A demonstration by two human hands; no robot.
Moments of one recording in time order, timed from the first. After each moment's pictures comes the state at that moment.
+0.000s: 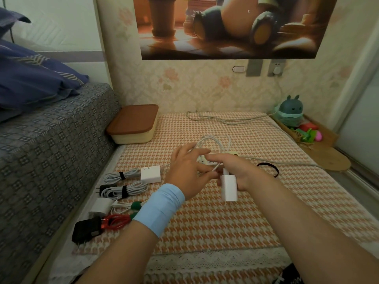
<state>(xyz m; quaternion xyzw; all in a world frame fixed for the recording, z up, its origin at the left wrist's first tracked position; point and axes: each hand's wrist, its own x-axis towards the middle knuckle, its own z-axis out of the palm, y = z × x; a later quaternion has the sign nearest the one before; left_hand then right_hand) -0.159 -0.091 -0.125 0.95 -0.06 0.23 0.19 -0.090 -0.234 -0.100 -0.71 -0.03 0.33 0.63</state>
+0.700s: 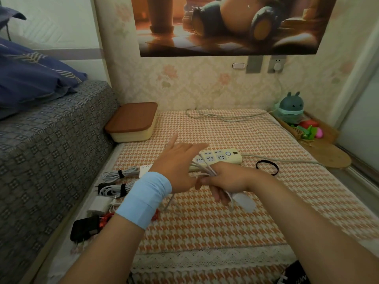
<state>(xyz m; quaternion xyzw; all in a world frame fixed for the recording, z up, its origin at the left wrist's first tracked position) -0.163 -0.066 -0.099 0.98 -0.11 0.15 0.05 -0.097 -0.247 -0.103 -0.81 -0.37 0.33 0.32</state>
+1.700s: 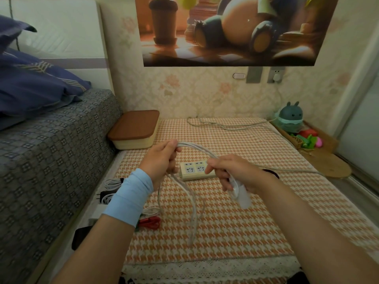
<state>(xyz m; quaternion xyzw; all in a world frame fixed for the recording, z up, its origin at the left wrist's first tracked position) -0.167 -0.048 -0.074 0.68 0.11 0.12 0.71 -0.082 -0.253 -0.090 -0.73 -0.28 0.28 0.55</state>
